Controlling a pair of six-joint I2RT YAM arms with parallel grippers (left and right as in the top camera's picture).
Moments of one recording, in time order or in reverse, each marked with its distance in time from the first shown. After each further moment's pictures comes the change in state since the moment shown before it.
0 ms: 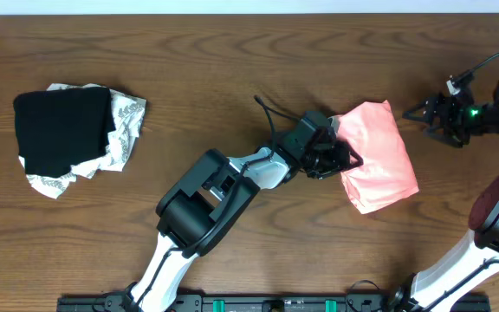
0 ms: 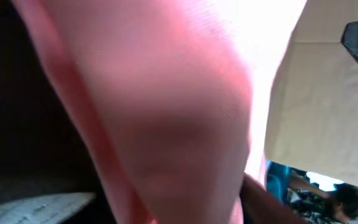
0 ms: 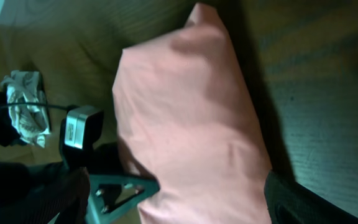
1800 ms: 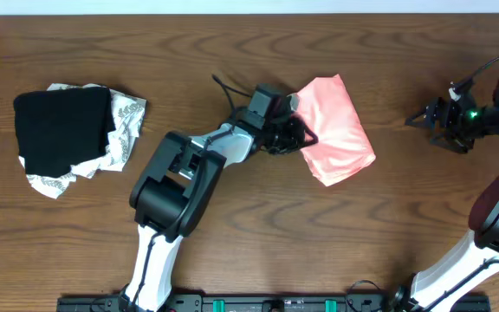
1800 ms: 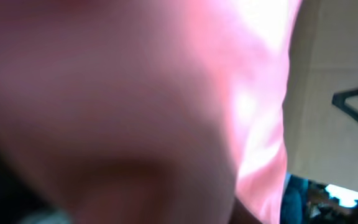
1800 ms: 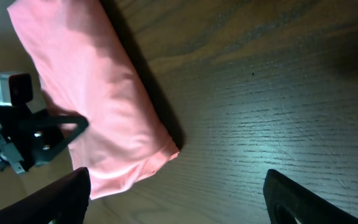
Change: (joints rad) left arm 0.230 -0.018 0.006 -0.166 0.088 0.240; right arm 0.000 0.000 0.000 -0.015 0.117 0.060
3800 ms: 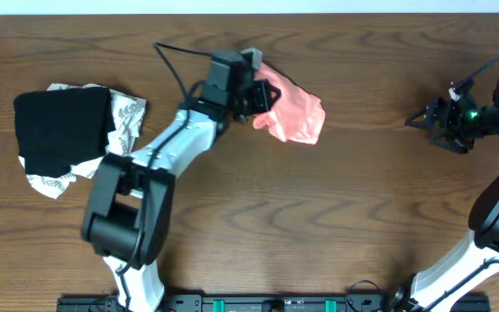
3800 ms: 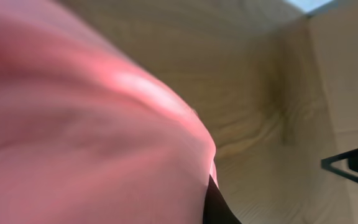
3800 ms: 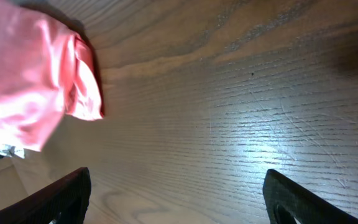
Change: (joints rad) left arm 0.138 -0.247 -0.005 -0.100 -0.241 0.209; right arm 0.000 0.000 0.000 0.001 0.001 0.003
